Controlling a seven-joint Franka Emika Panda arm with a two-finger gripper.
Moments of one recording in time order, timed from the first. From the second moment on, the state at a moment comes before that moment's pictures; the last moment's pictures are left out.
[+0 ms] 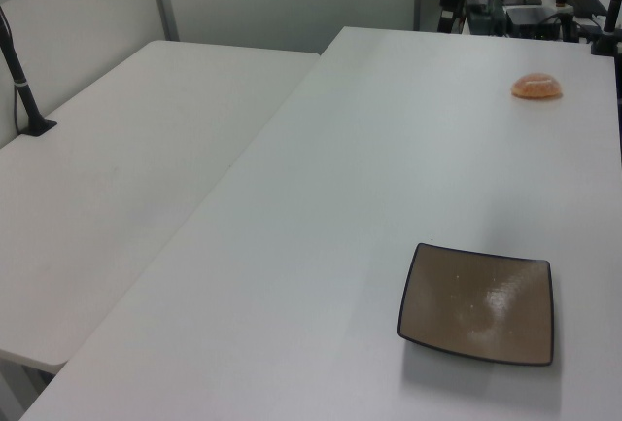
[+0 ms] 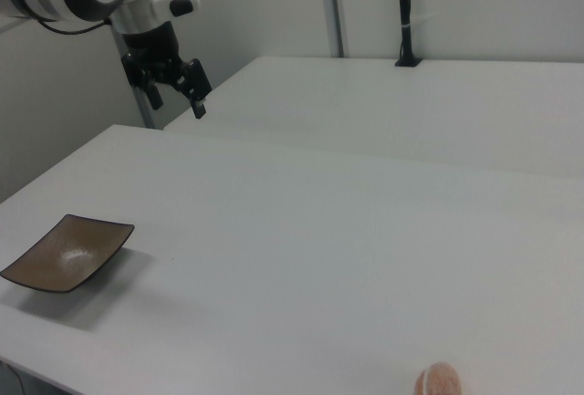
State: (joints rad) arm 0.11 -0.03 0.05 -1.61 0.07 1.74 0.04
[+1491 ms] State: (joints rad) arm -0.11 -0.04 -0.33 -1.82 0.06 1.88 -0.76
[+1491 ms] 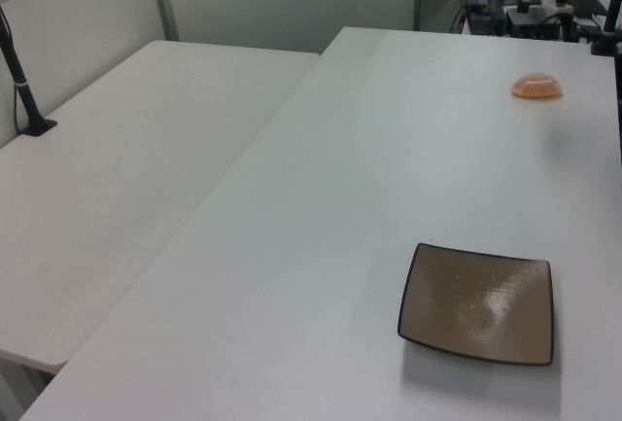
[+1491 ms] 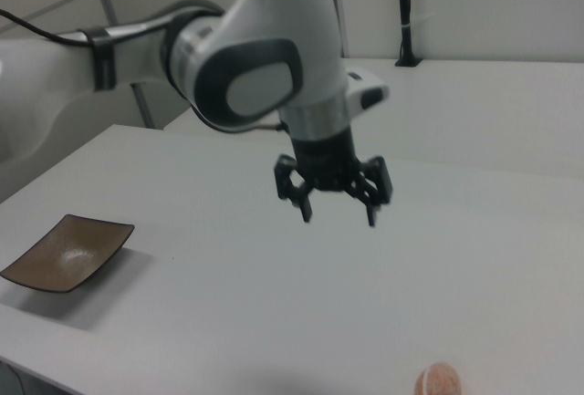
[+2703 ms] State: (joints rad) arm -0.22 0.27 -0.40 -1.94 -0.13 2.24 -0.84
